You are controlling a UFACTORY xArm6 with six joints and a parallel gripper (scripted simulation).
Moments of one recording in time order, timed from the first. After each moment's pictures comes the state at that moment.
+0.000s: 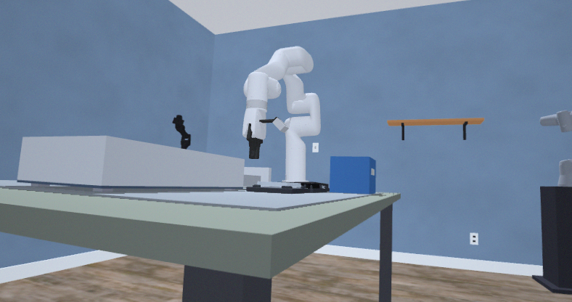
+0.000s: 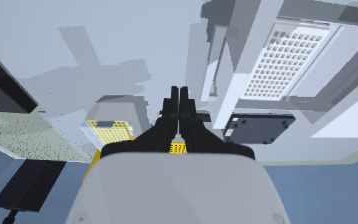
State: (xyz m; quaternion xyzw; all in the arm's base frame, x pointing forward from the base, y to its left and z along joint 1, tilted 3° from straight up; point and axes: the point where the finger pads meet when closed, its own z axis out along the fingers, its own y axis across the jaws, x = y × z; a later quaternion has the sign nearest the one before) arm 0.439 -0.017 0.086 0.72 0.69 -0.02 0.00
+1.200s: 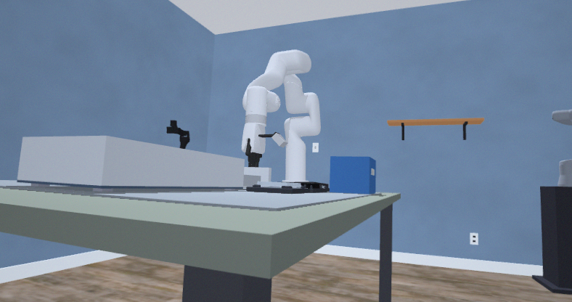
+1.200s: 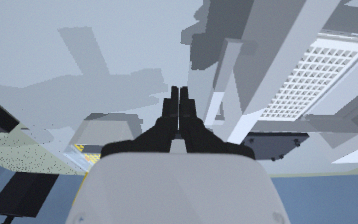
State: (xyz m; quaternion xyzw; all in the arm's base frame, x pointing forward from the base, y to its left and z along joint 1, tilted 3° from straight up) arm 0.439 -0.019 0.034 0.72 0.69 -0.02 0.00
